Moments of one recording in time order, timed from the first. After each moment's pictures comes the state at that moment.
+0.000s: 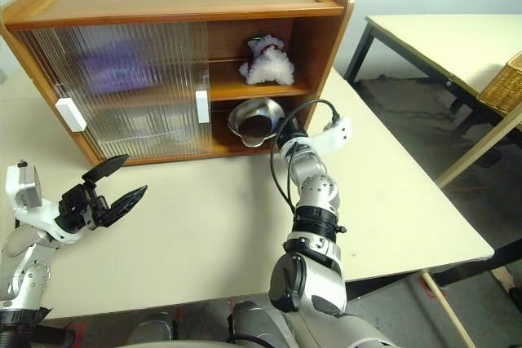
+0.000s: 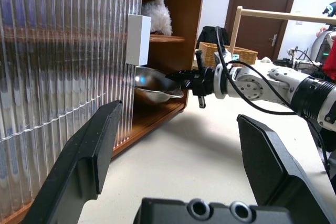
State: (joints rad) left arm 0.01 0.40 0.19 -0.02 -0.62 -0.12 -1.10; right arm -0.70 0.03 -0.62 0.48 0.79 0.41 -0.05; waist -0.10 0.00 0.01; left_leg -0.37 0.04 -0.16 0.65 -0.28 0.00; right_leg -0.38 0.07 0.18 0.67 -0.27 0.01
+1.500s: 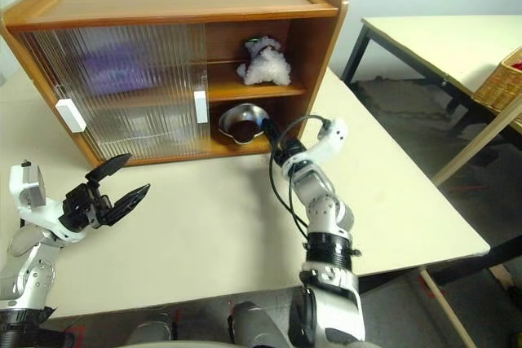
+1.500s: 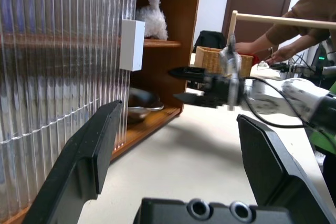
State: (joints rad) left arm 0.00 0.39 0.18 -0.02 -0.62 -0.12 -1.09; right arm -0.40 -0.11 -0.32 0.17 0.73 0.52 0.27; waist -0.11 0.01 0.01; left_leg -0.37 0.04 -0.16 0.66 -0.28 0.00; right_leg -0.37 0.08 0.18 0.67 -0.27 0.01
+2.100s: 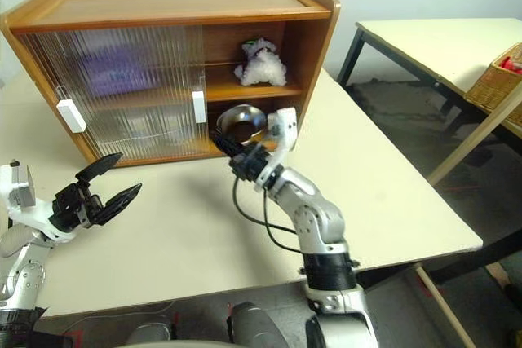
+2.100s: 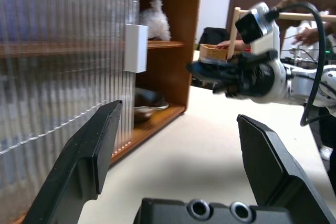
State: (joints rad) left arm 0.01 0.42 0.22 -0.01 -0.62 -0.12 -1.09; right arm -0.41 -0.12 0.00 -0.04 0.62 0.51 0.58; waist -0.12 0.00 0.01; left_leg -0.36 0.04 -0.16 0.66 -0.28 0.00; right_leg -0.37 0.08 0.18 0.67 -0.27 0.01
